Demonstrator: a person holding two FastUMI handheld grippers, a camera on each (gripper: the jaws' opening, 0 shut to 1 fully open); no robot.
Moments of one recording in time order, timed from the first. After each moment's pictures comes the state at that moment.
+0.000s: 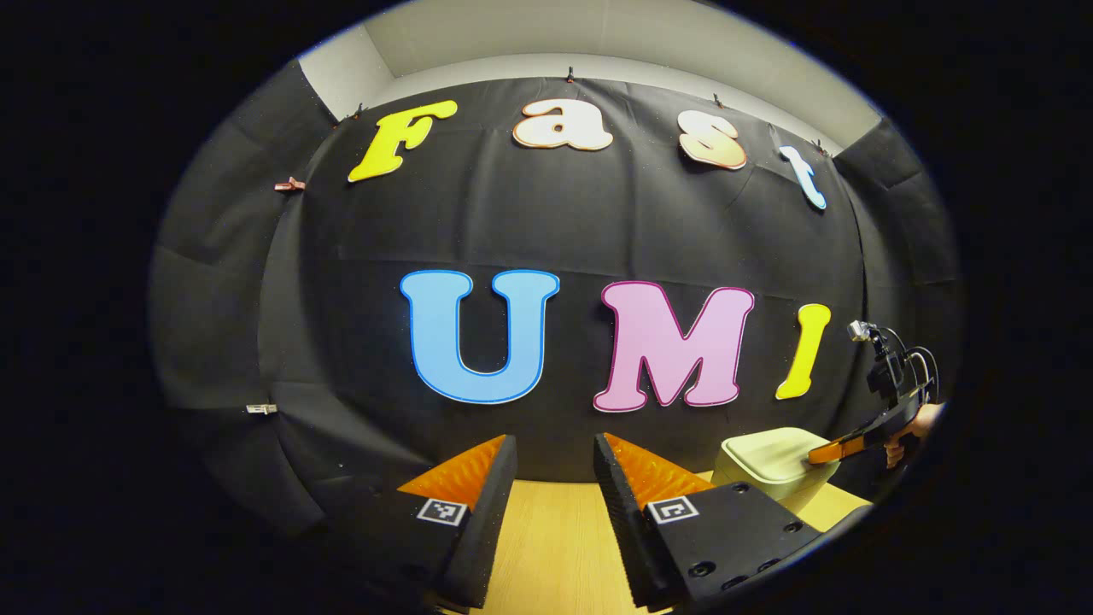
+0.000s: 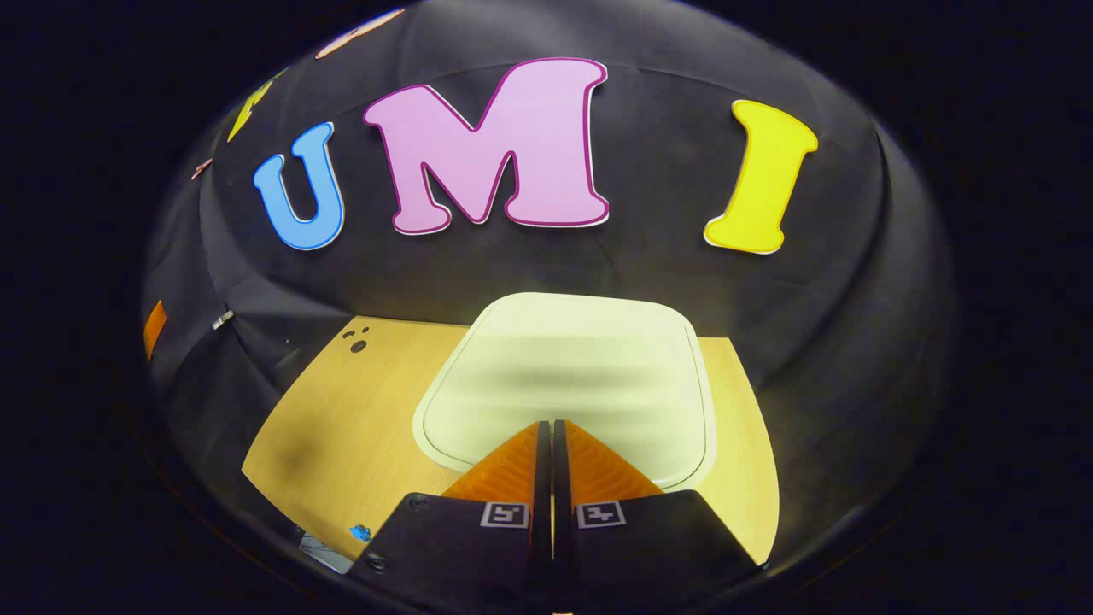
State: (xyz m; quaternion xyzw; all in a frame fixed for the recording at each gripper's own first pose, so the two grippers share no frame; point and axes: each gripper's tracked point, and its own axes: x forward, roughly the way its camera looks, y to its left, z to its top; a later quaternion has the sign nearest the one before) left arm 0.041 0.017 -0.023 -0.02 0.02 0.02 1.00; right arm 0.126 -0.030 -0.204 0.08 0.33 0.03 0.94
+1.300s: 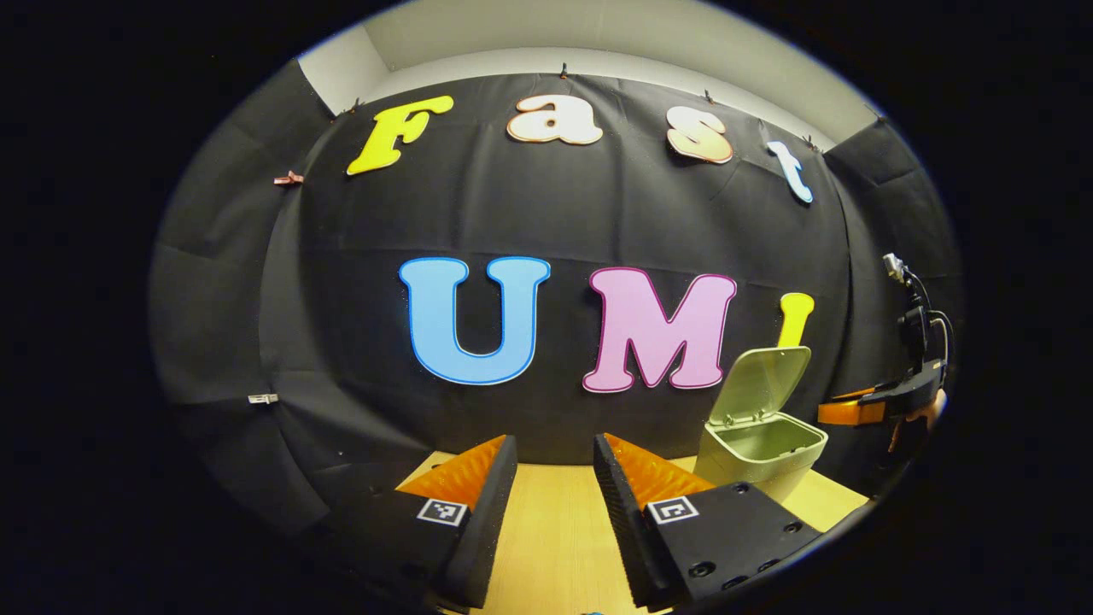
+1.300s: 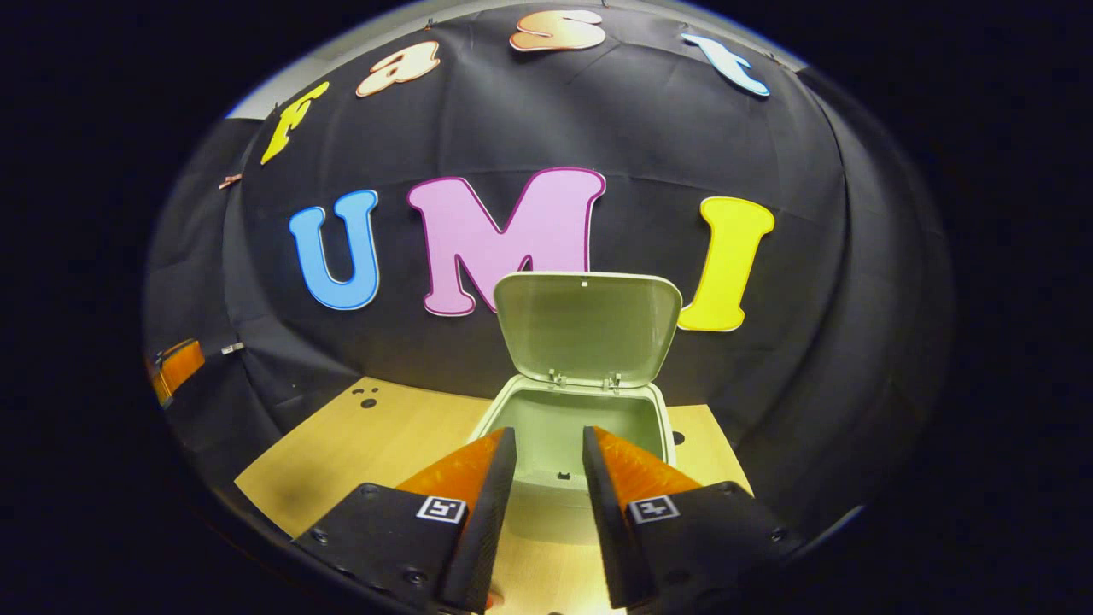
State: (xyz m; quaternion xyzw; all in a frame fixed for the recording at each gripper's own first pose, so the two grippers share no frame) left arm 0.004 0.004 -0.040 -0.02 0.04 0.00 1.00; right arm 0.075 -0.022 -0.110 0.06 0.17 0.01 0.98
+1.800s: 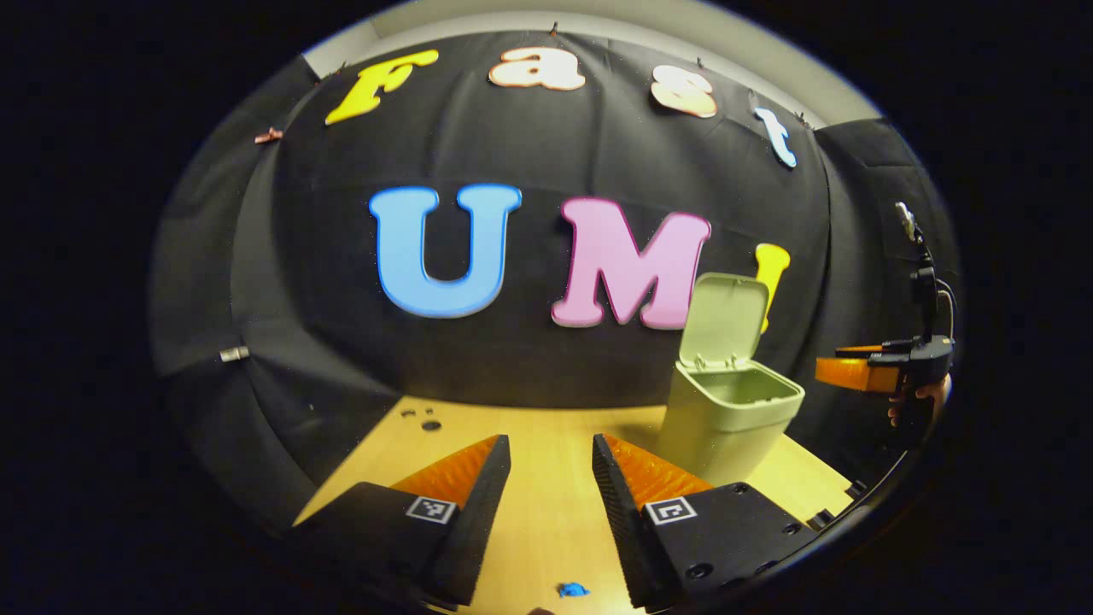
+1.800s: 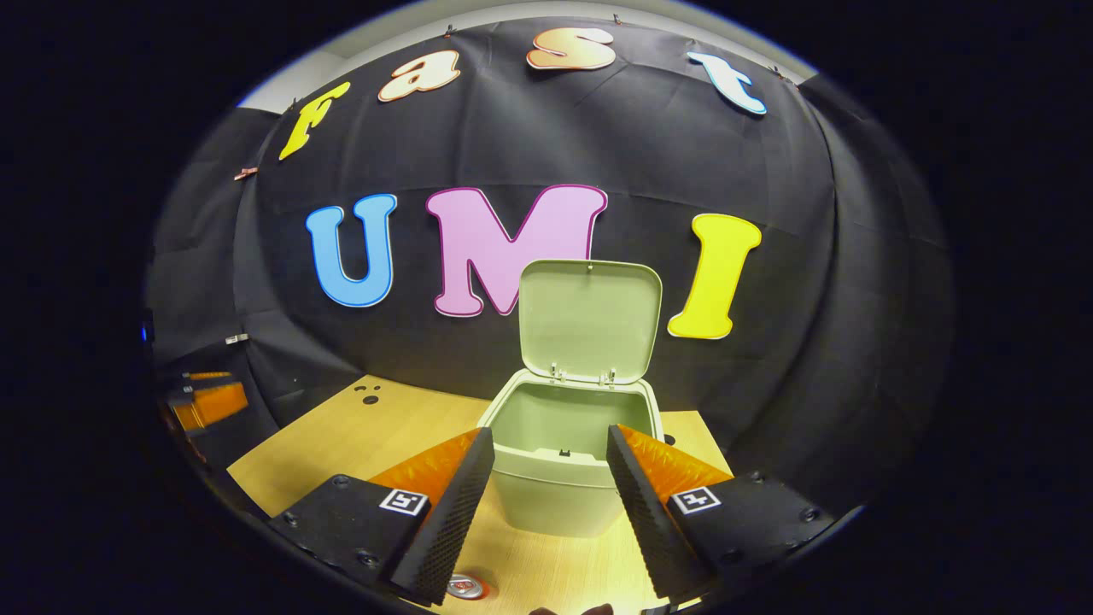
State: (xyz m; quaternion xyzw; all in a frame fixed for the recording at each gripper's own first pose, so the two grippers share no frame) left arm -0.019 -0.035 -0.133 -0.05 0.17 -0.05 0.98; right arm 0.029 -0.017 -0.110 0.04 0.16 0.01 0.99
